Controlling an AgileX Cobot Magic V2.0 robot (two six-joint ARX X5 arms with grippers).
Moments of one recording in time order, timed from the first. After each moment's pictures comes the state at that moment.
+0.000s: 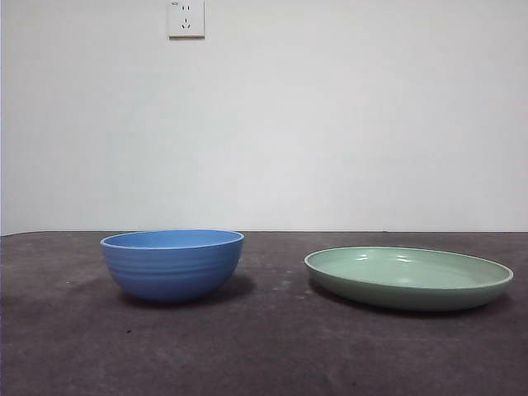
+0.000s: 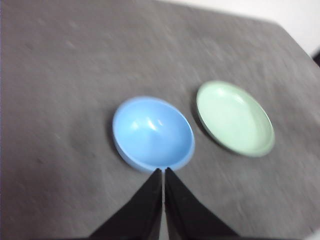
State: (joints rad) left arm -0.03 0.61 0.82 -0.80 0.54 -0.08; right arm 0.05 0.64 0.86 -0.81 -0.51 0.05
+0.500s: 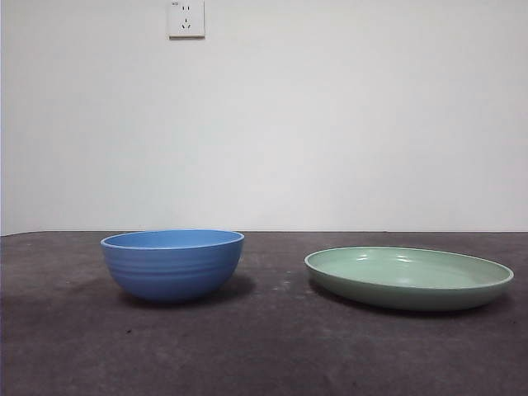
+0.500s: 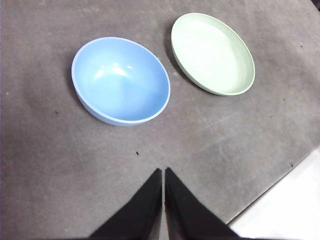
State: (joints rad) left arm -0.14 0.71 0.84 -0.90 0.56 0.02; right arm 0.14 0.76 0.90 -1.00 -0.52 -0.07
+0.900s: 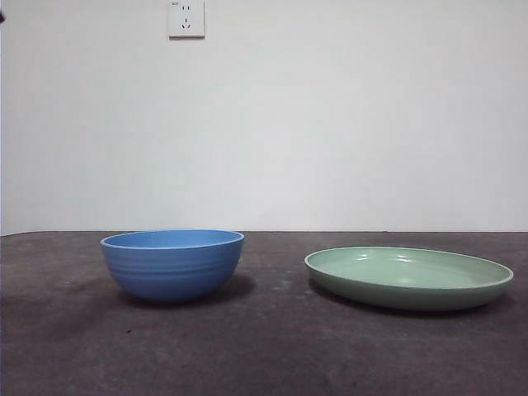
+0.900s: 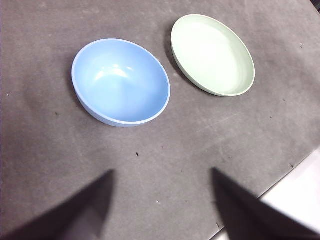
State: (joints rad) left arm -0.14 0.71 0.84 -0.90 0.56 0.02; right arm 0.14 0.76 0.90 -1.00 -0.52 -0.07
